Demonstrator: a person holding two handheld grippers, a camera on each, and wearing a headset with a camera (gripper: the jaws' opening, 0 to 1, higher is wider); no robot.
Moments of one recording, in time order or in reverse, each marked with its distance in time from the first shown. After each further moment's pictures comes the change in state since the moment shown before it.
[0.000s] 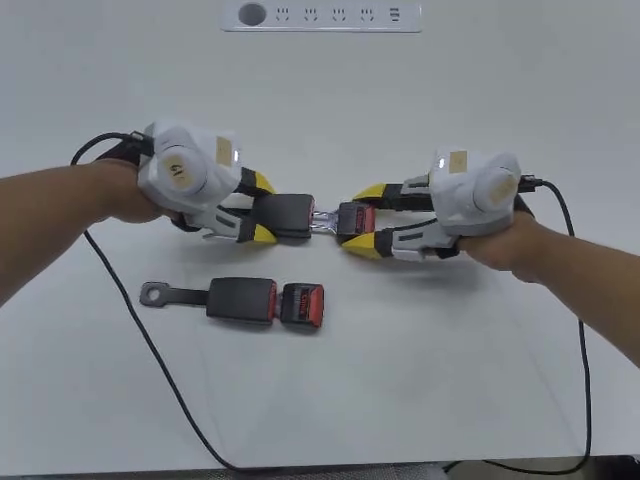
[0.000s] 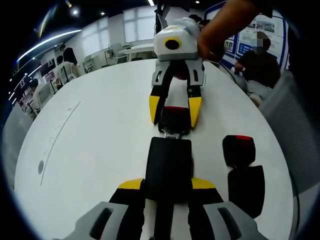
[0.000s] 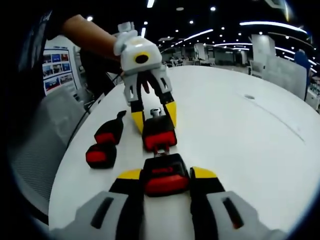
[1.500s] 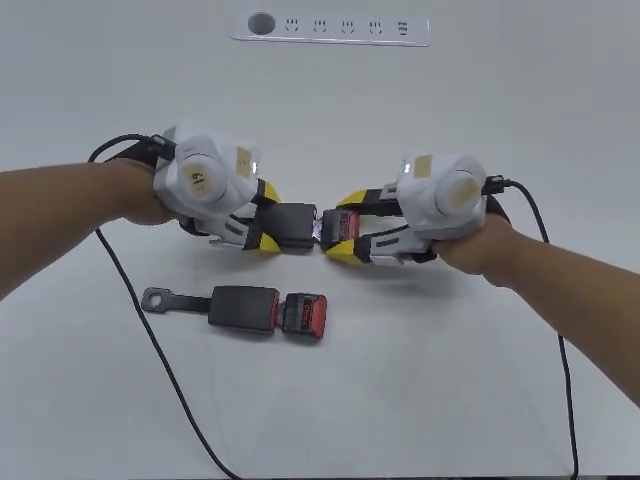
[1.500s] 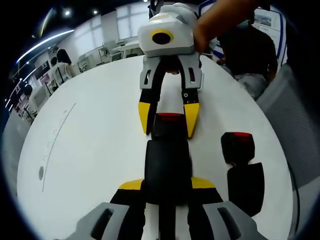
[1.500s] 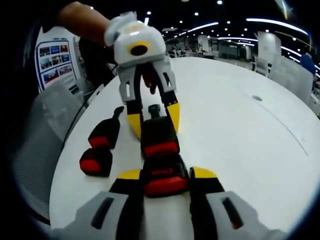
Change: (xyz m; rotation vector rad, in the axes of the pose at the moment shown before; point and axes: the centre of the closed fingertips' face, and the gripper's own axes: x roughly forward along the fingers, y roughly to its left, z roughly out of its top) left arm 0.000 -0.003 0.000 0.044 0.053 -0.021; right arm 0.007 0.003 0.004 -0.031 0.090 0.006
